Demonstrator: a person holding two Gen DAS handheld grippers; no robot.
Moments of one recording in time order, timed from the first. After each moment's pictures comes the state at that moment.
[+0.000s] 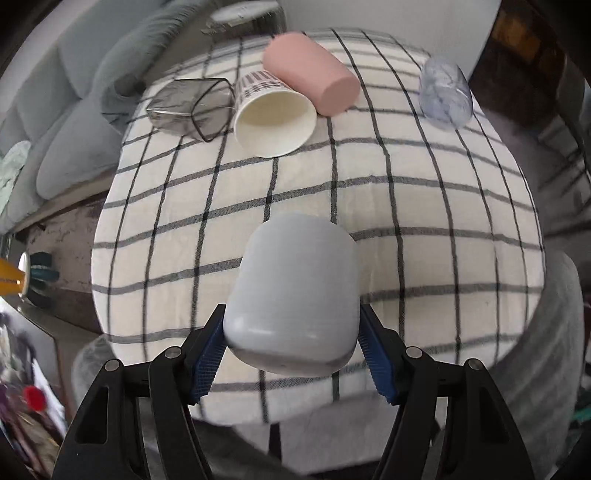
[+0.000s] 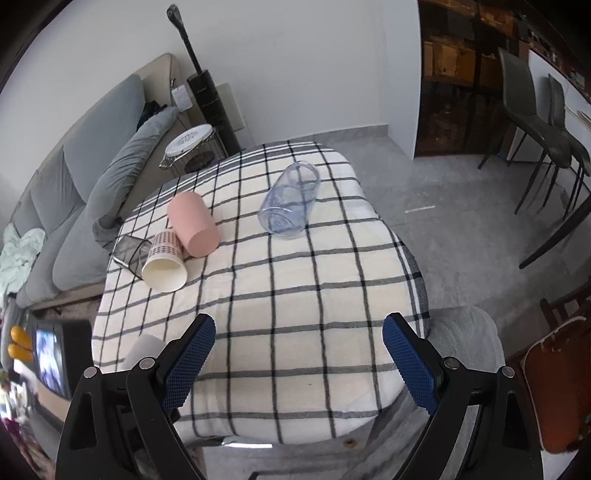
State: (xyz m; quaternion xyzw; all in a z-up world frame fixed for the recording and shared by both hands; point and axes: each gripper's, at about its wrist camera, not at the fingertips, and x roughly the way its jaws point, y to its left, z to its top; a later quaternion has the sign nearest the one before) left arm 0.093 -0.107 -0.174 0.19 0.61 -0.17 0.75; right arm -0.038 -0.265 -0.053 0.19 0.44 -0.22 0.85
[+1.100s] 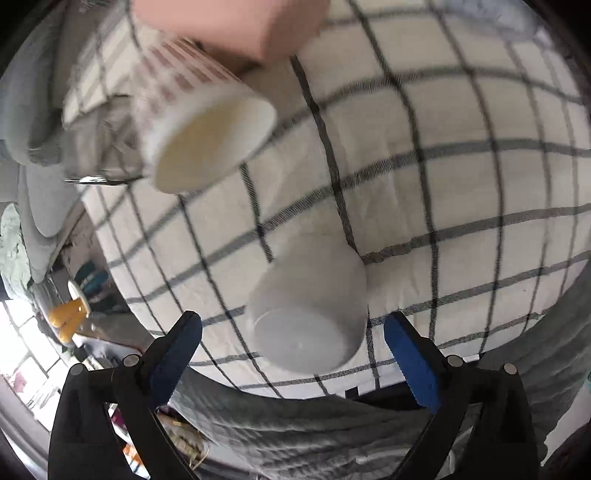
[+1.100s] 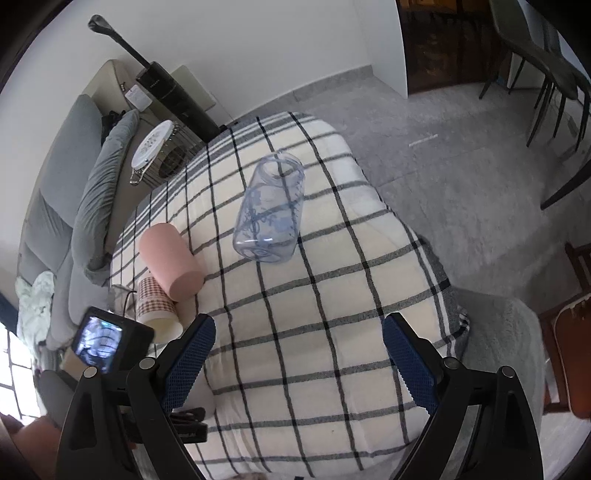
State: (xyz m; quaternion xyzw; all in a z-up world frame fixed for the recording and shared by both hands) left arm 0.182 -0.201 -0.203 0.39 0.73 -0.13 0.55; right arm 0.032 -0.351 -0.078 0.32 0.48 -0.22 0.79
